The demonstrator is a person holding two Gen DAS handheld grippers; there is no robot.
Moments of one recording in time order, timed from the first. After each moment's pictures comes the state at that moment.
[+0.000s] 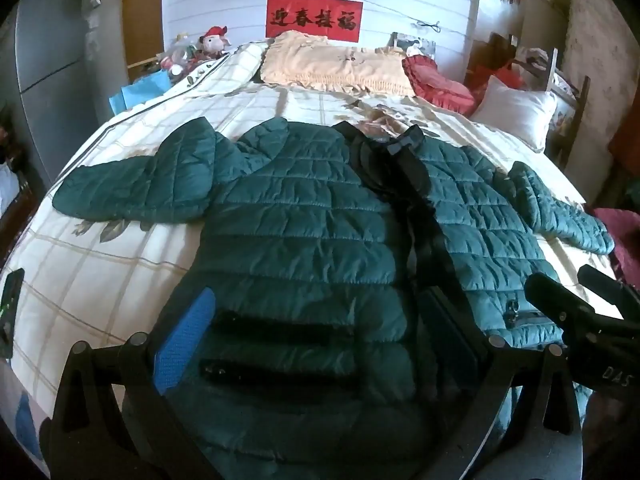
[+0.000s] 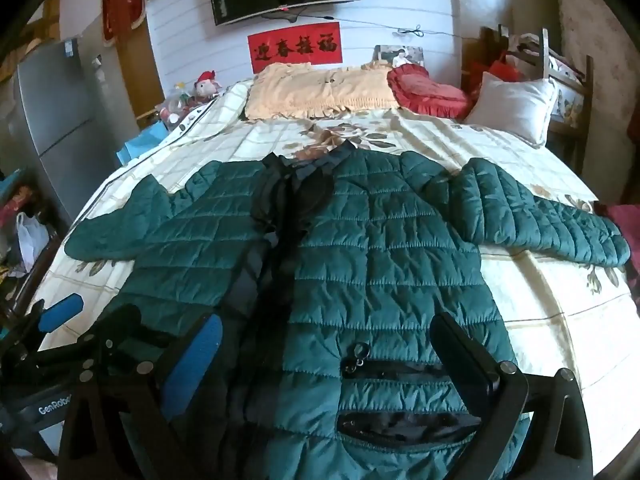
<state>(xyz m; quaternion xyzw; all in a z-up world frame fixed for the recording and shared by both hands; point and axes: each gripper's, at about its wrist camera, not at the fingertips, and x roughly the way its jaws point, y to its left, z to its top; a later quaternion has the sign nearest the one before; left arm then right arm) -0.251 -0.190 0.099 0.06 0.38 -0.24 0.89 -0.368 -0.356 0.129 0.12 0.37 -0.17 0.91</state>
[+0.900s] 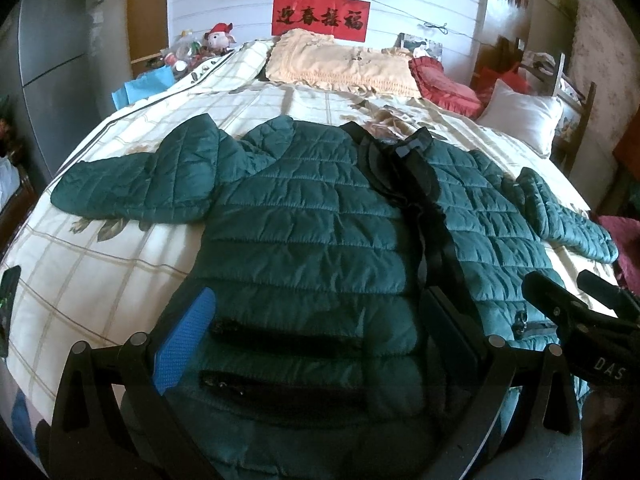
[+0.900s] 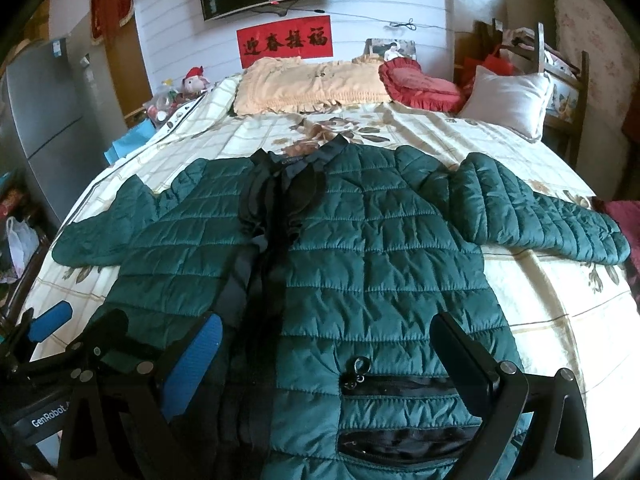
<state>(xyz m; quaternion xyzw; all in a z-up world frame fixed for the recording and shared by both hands) -0.238 -0.190 0.095 0.06 0.38 -0.23 0.89 -0.350 -0.364 0.121 0.13 0.37 -0.18 0.90</state>
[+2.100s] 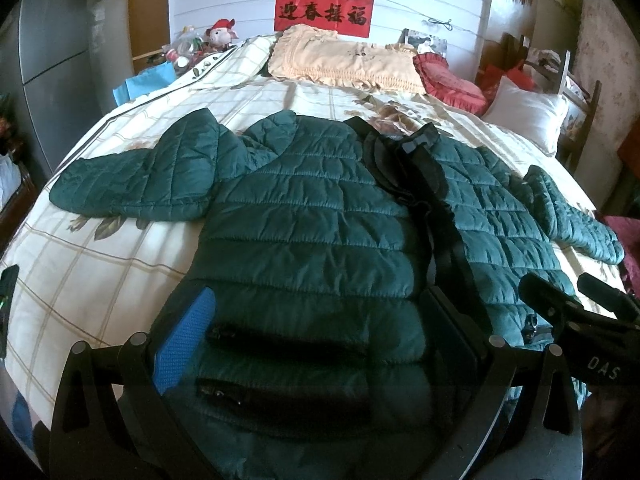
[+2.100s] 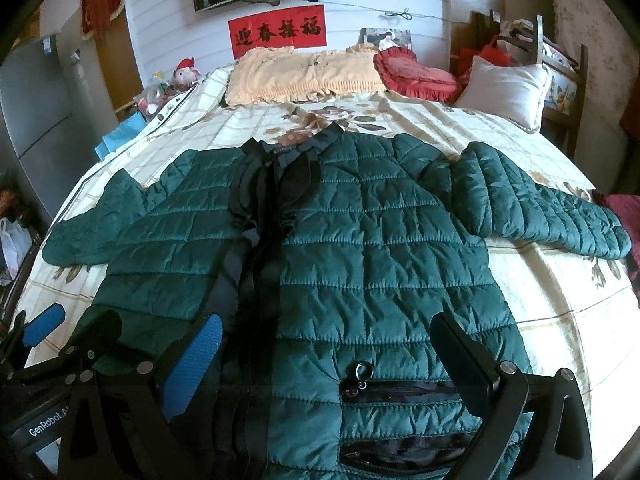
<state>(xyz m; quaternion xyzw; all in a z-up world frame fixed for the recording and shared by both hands) -0.232 -0.185 0.090 0.06 0.38 -0.23 0.89 -0.340 -0.366 0.112 0.13 0.39 -0.19 0.89</state>
